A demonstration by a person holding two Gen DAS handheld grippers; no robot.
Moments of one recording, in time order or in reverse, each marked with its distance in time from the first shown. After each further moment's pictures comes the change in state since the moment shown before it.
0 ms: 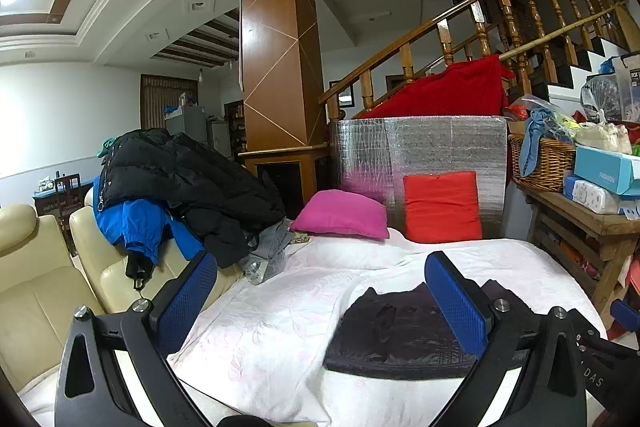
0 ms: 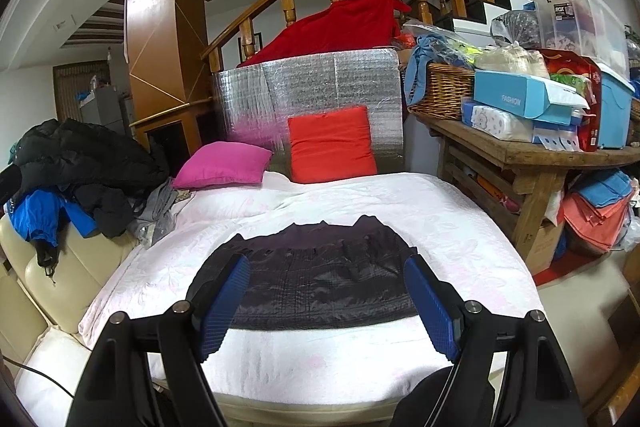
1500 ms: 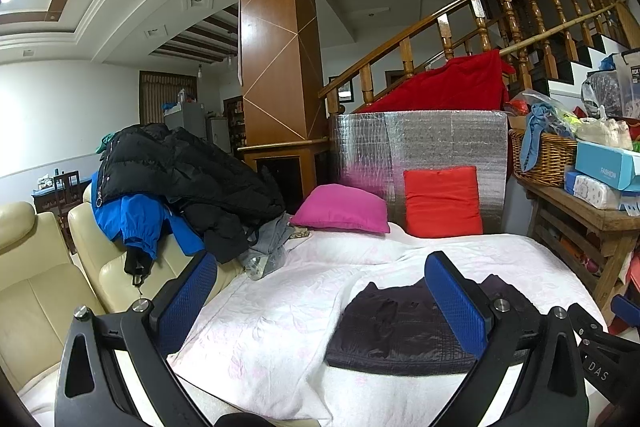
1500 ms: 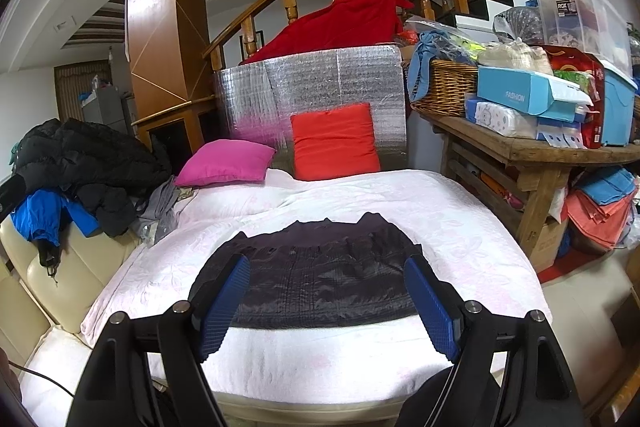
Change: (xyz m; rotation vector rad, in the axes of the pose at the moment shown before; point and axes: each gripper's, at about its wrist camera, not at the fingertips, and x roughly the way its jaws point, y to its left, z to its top) left arm 0.009 0.005 -0.007 0.002 0.017 -0.002; right arm 0.004 0.006 -0.003 0.003 0.009 0.007
